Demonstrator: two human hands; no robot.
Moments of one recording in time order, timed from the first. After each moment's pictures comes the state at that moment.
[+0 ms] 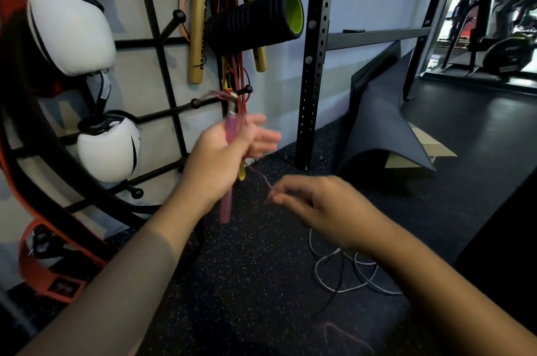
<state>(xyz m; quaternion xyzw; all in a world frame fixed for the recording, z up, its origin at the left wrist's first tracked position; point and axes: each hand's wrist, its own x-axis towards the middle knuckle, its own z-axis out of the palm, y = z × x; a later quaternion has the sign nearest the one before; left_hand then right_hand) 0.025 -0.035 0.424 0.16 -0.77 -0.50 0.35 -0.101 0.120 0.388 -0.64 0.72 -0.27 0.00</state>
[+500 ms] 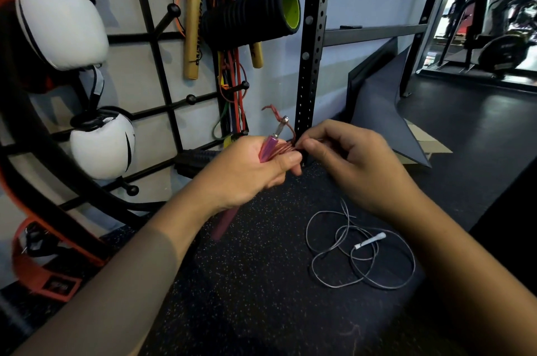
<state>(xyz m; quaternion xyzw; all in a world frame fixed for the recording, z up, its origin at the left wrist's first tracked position) 0.019 -0.019 0.425 0.06 -0.87 -0.45 0.18 -0.123 0.135 0.421 -0.56 0.70 -0.43 -0.08</state>
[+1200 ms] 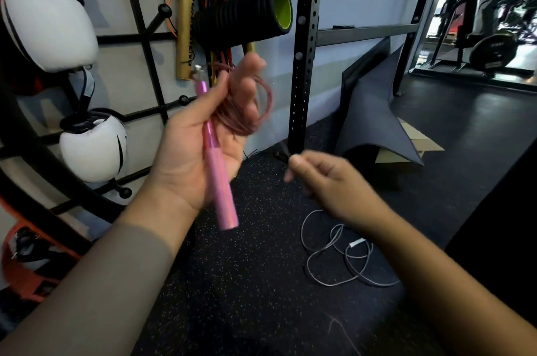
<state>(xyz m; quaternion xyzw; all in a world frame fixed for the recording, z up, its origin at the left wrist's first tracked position) 0.027 -0.018 0.451 -0.16 -0.36 -0.89 0.22 -0.121 0.128 0.385 -0.50 0.71 -0.49 0.11</state>
